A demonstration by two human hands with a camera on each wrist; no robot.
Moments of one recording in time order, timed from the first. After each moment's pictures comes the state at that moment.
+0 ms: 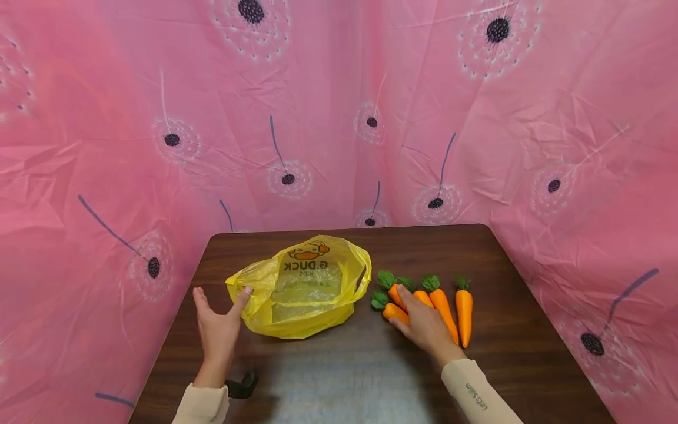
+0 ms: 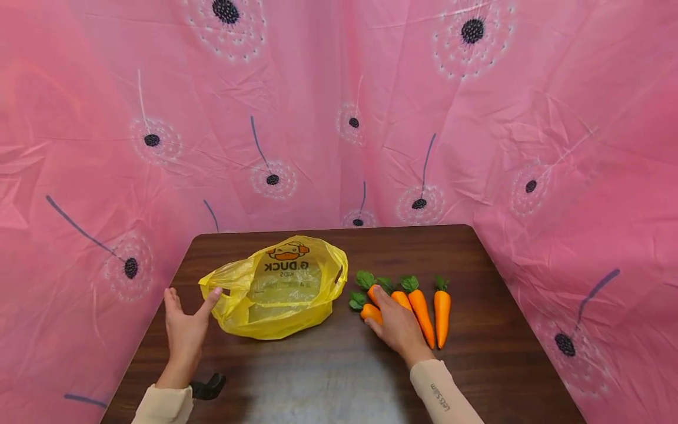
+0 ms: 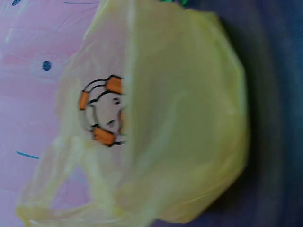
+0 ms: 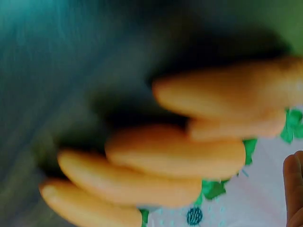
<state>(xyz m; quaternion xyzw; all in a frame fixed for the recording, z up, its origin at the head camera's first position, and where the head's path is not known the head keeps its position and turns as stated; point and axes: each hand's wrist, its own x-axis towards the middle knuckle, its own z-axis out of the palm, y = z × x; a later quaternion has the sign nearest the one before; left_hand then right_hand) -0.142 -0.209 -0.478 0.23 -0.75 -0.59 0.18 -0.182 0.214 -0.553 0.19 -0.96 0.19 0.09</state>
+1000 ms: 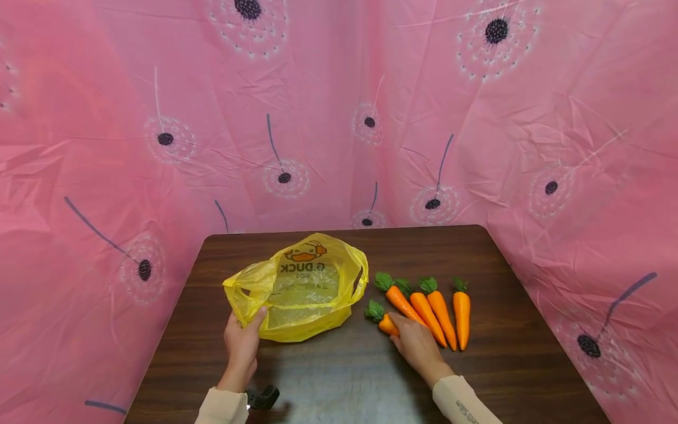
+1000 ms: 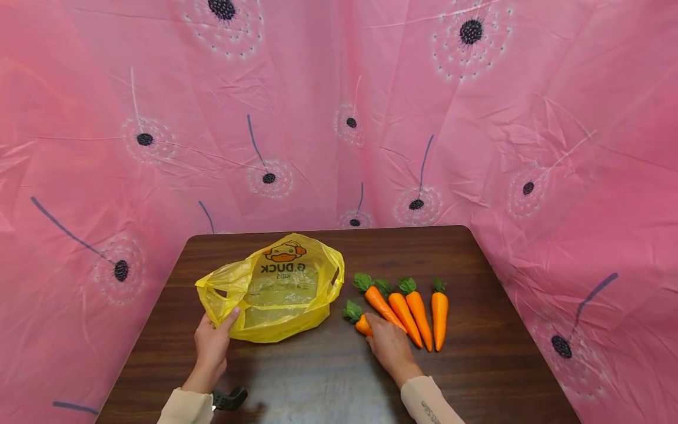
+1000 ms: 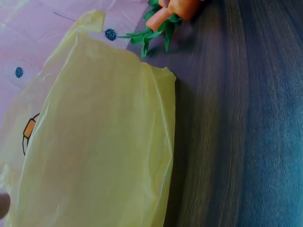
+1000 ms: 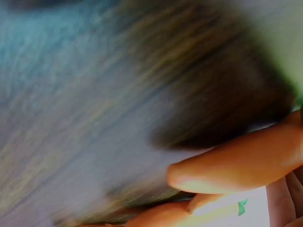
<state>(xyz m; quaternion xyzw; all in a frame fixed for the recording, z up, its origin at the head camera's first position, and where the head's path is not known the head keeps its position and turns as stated) -0.149 -0.182 -0.537 0.24 -0.70 -0.67 0.07 -0.162 0.196 -0.585 0.16 -0.97 0.19 0.07</state>
